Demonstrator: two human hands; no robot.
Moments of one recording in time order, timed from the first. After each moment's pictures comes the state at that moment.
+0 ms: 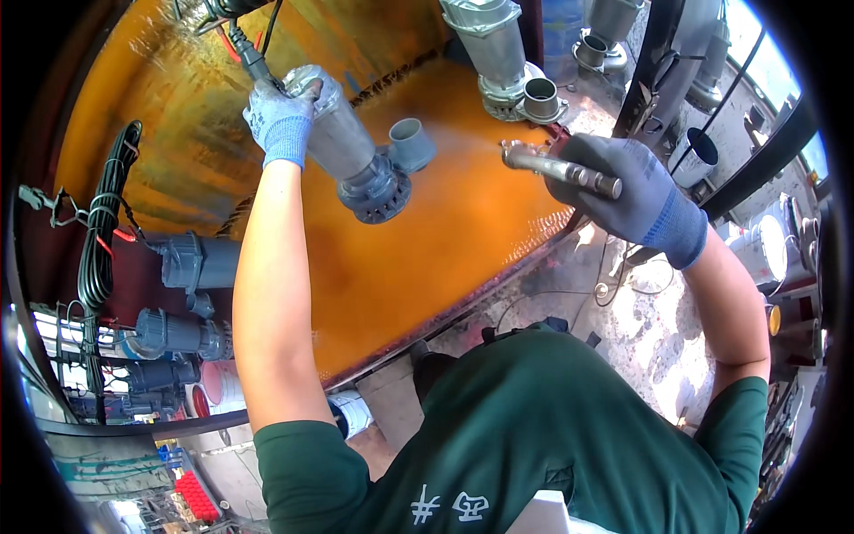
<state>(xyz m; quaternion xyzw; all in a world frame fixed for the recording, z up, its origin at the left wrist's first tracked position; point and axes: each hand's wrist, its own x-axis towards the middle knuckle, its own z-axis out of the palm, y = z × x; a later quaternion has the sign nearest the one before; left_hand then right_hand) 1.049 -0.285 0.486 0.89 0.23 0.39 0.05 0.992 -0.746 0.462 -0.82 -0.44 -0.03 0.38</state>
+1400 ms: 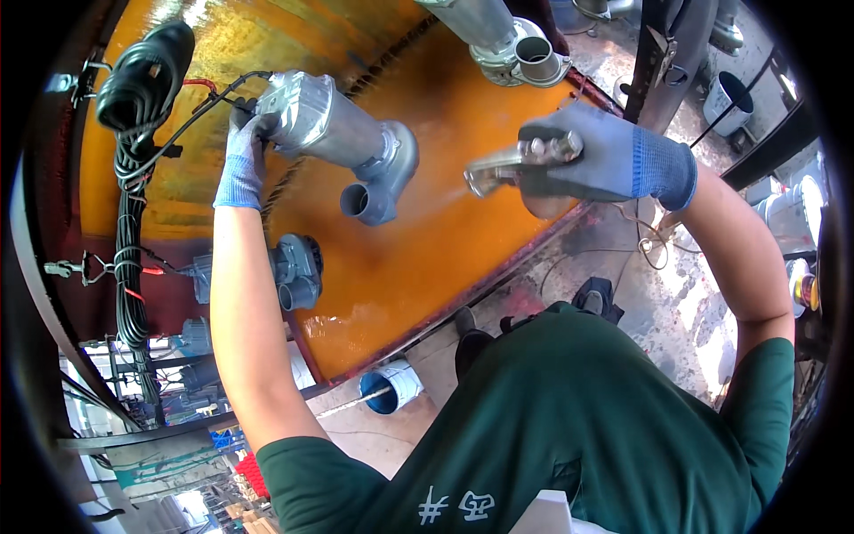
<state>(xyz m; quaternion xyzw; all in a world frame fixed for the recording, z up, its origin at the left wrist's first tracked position) 1.048 -0.232 0.505 0.80 0.14 0.16 0.56 1.053 -0.736 0.432 -0.75 -0.43 0.15 0.47</state>
